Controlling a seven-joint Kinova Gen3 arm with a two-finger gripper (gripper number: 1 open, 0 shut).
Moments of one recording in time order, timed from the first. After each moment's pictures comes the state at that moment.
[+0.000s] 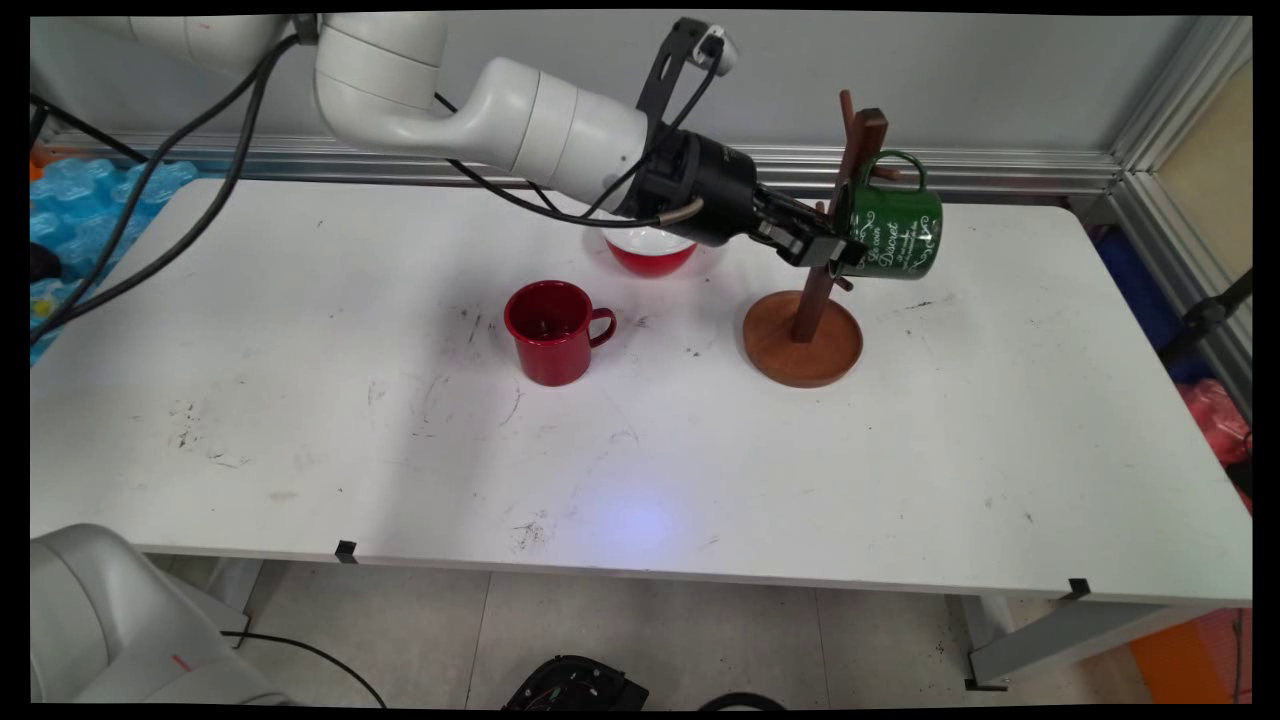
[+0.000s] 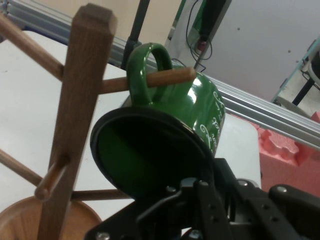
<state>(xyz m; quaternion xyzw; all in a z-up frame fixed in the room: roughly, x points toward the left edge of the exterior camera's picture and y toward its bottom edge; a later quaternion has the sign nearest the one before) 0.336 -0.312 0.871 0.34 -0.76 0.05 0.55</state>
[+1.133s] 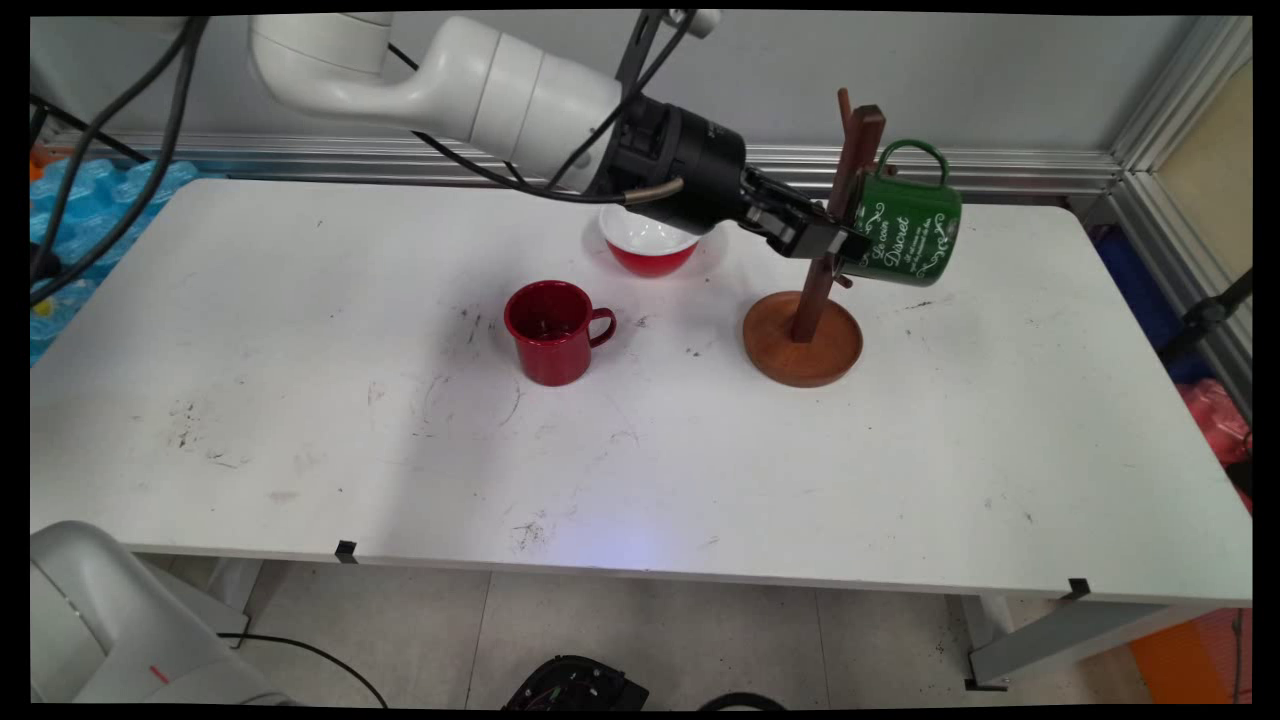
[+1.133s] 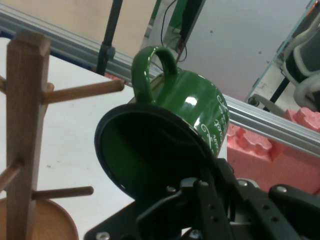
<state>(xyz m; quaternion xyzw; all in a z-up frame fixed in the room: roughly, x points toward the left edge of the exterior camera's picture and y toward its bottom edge) 0.342 -0.284 0.906 0.33 -0.77 0.03 0.55</state>
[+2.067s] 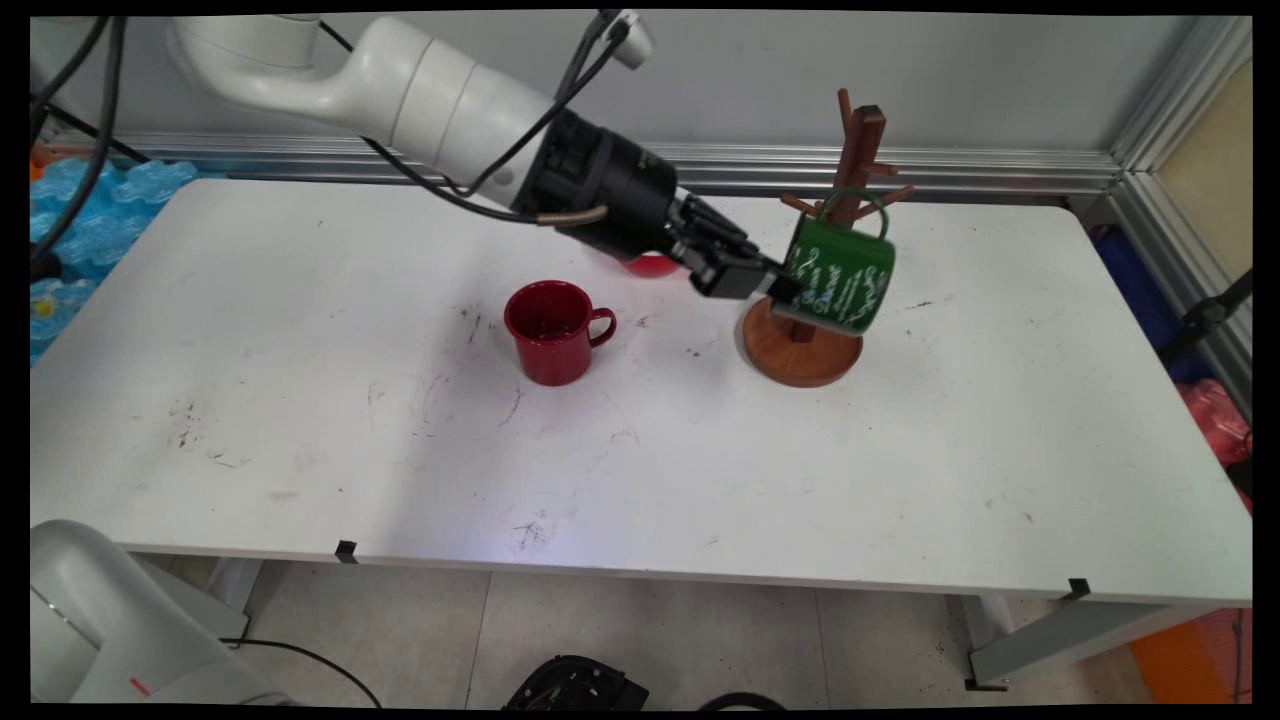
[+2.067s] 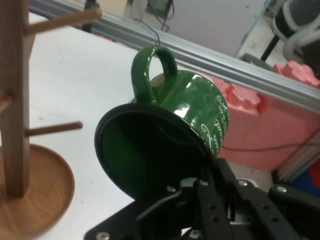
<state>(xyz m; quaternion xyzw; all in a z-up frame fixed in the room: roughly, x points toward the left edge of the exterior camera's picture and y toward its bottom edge) 0.375 -0.255 0.906 0.30 -0.80 0.01 0.52</state>
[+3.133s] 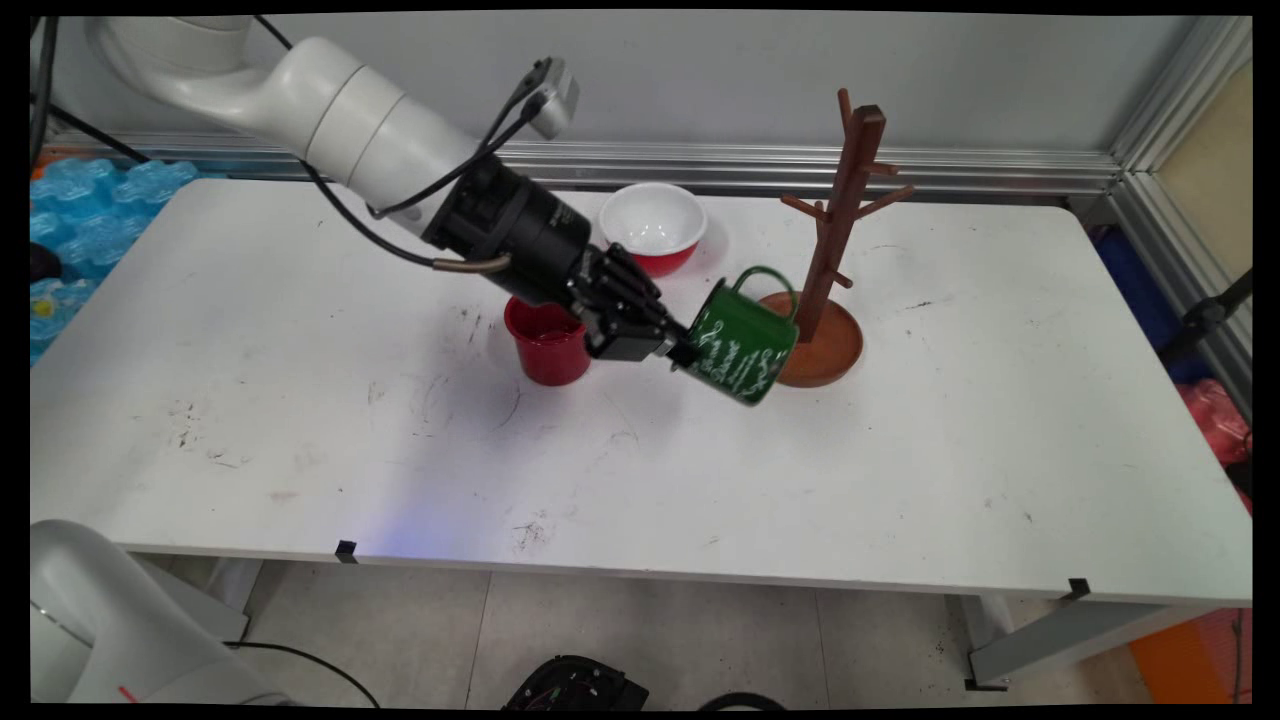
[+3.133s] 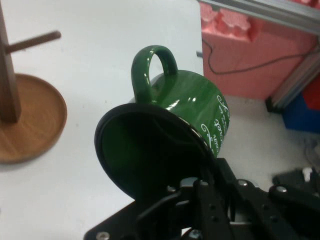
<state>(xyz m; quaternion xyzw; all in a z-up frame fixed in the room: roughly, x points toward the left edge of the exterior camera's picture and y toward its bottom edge) 0.415 -0.228 0.894 0.25 -0.86 0.00 0.45</state>
